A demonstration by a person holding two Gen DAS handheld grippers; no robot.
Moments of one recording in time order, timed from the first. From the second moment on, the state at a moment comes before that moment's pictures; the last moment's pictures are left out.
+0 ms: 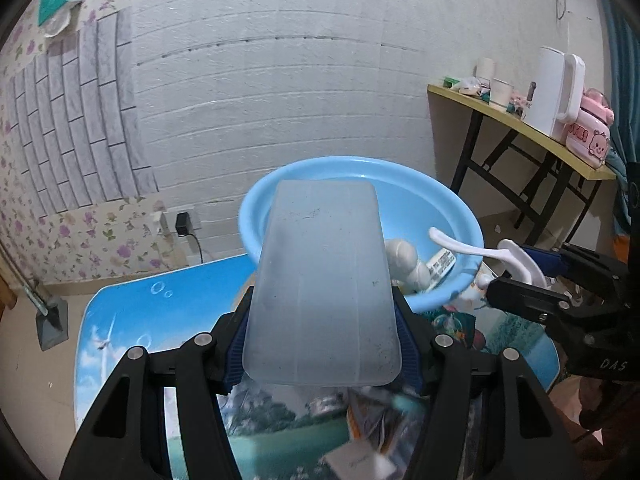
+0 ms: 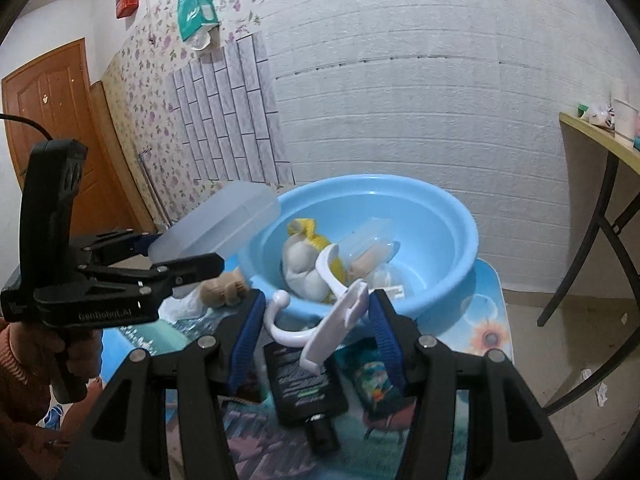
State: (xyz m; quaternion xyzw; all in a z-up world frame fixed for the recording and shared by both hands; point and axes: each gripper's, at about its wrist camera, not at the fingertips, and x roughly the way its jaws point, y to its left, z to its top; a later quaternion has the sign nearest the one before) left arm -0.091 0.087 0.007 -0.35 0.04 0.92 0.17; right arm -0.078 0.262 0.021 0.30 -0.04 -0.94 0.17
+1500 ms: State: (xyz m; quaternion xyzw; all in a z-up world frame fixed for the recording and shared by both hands) left arm -0.081 0.074 -0.004 -0.35 0.01 0.92 0.15; right arm -0.089 0.279 0.008 0.33 -0.02 -0.94 0.12
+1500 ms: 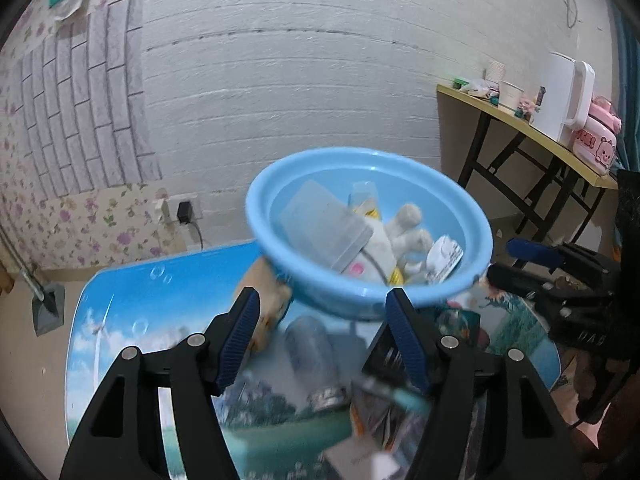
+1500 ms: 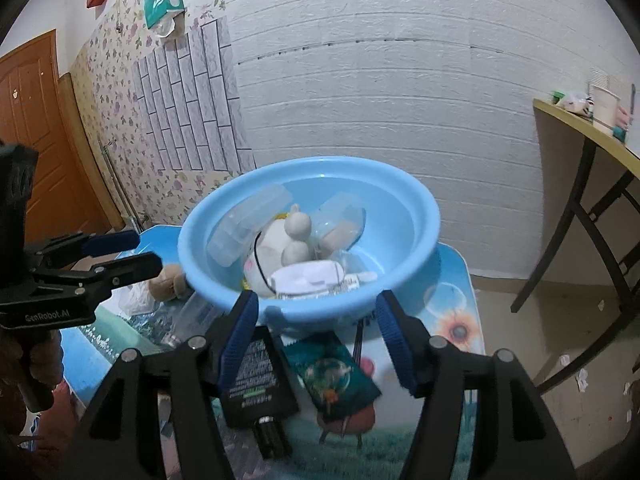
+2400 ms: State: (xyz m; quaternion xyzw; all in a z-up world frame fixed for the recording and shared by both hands) left arm -0.006 0.081 -0.082 -0.44 0.01 0.88 0.17; right arm -0.029 0.247 -0.022 0.39 -0.04 -0.91 0.16
